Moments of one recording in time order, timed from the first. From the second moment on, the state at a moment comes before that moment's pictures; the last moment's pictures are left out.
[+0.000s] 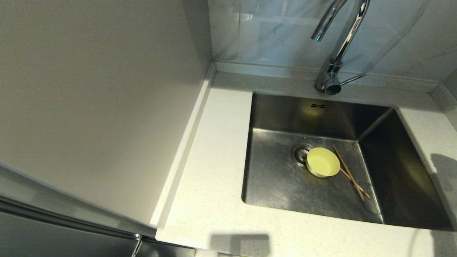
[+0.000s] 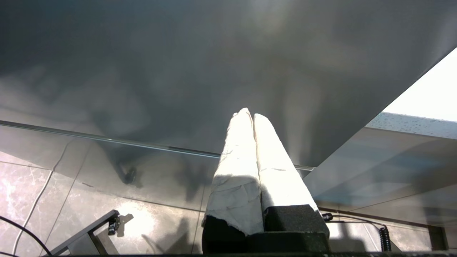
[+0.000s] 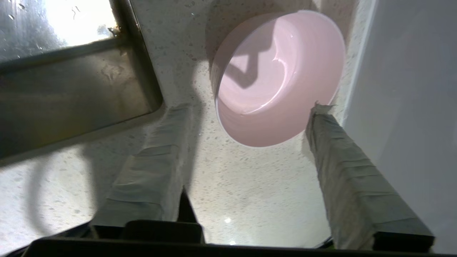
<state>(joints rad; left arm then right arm) 0.00 0.00 0.00 0.00 0.02 -0.02 -0.59 1.57 -1.34 0.84 -0.18 -0.20</state>
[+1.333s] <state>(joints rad) 0.00 0.00 0.00 0.00 0.02 -0.02 -0.60 1.79 -1.37 0.81 -0.15 -0.04</state>
